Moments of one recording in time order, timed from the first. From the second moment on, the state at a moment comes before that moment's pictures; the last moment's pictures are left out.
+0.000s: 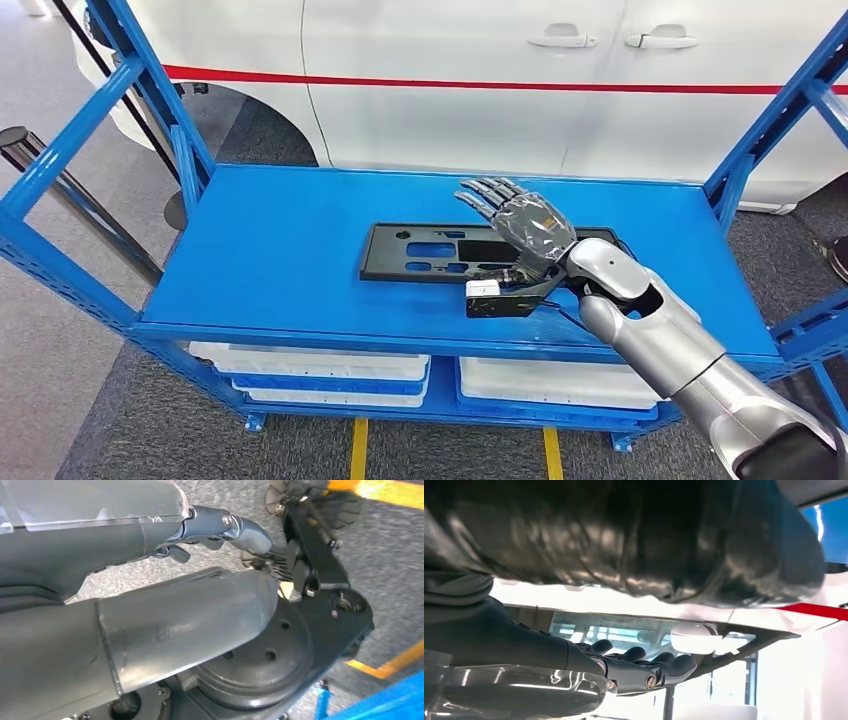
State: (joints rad) left arm 0.06 -0.14 1.56 -0.49 -1.06 -0.83 -0.08; right arm -0.74 -0.36 0.75 -1.31 0.83 -0.13 -0.17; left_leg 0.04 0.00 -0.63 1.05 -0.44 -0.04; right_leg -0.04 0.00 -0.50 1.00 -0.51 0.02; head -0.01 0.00
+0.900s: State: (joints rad) left arm 0.05 -0.14 1.56 -0.47 -1.02 -0.83 -0.06; right arm -0.75 -0.34 0.69 -1.16 0.80 -0.10 -0.16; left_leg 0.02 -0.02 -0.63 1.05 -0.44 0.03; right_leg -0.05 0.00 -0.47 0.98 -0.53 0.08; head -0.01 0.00
